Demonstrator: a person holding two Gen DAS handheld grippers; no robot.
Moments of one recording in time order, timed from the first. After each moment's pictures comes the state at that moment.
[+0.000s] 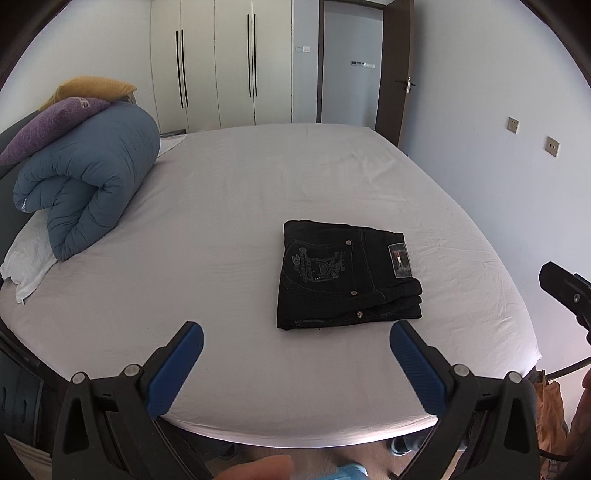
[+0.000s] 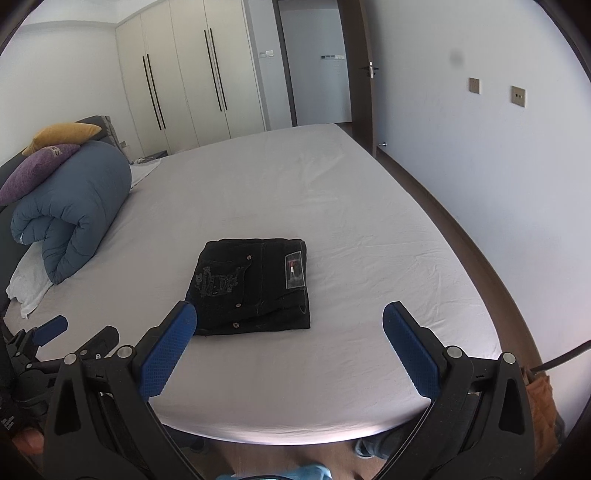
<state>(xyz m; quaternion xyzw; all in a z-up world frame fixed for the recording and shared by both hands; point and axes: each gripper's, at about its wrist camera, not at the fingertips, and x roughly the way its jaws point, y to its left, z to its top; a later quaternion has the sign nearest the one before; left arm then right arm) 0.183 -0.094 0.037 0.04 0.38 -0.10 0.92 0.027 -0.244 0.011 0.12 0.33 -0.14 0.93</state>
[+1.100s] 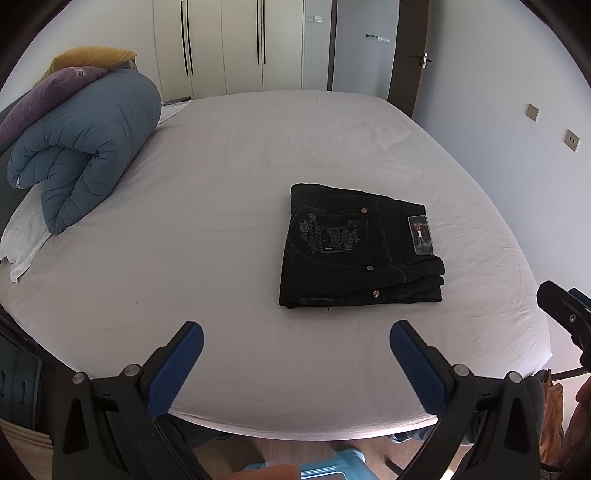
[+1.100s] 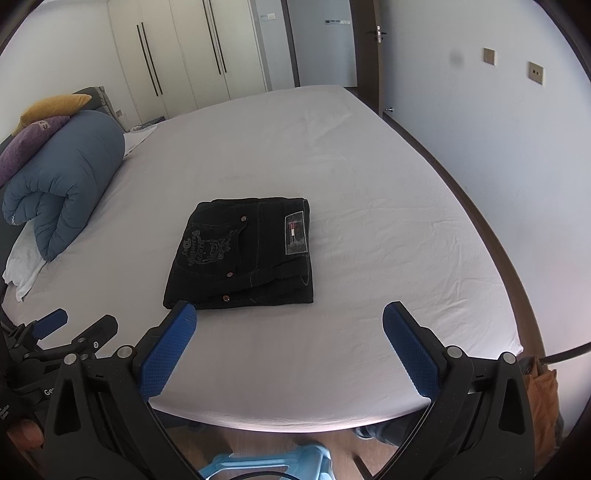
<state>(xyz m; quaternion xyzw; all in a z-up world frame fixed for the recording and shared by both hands) 0.210 -0.093 0.001 0.03 0.43 -0.08 0.90 0.082 -0.255 -0.046 0.13 0.40 -0.12 0.90</state>
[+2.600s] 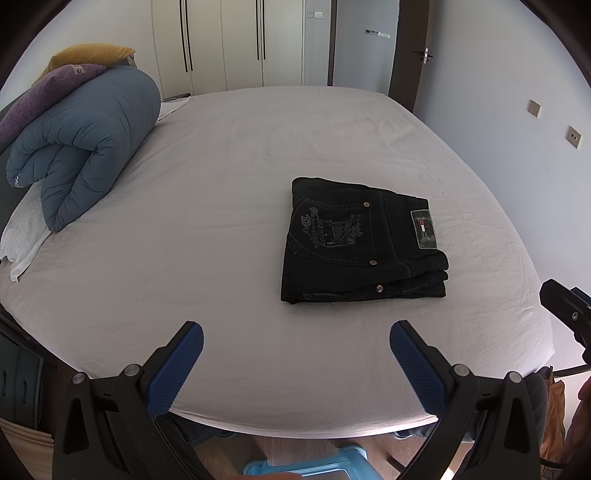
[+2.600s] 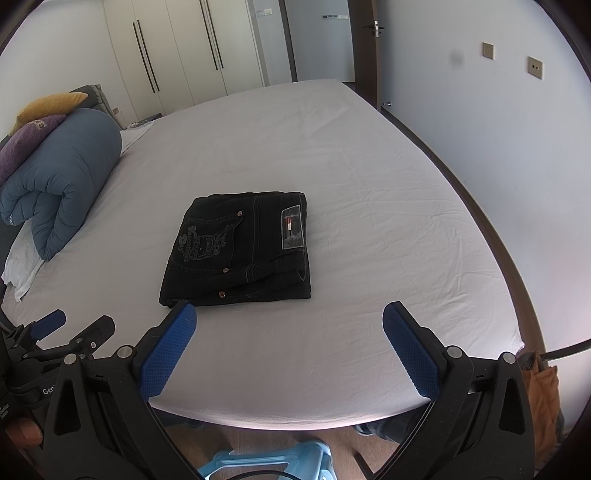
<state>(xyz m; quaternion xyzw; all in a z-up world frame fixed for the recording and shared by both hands) 0.212 -0.090 -0.004 0.04 0.44 -0.08 0.89 0.083 -0.257 -0.054 0.13 0.40 -0.12 0.90</state>
